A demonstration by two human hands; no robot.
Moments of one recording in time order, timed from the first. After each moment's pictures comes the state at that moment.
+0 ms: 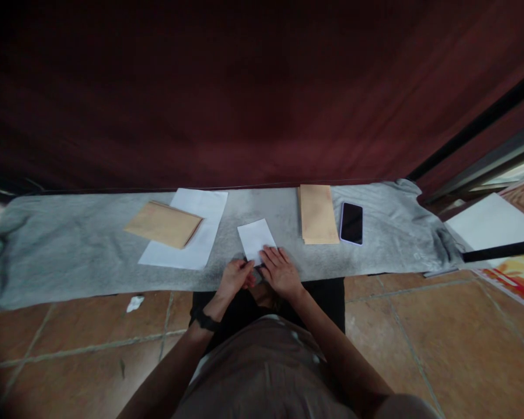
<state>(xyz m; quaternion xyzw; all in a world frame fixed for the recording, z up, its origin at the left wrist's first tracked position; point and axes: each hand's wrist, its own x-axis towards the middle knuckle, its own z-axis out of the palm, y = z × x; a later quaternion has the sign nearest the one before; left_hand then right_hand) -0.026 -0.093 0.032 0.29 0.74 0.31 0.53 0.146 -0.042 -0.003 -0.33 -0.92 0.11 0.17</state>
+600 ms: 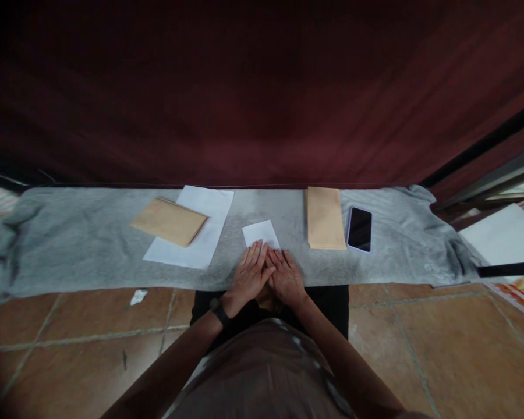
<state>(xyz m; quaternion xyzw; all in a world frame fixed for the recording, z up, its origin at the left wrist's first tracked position) -0.012 -0.089 0.008 0.72 0.68 0.11 0.05 0.146 -0.046 -0.007 -0.32 -0.94 0.03 0.13</state>
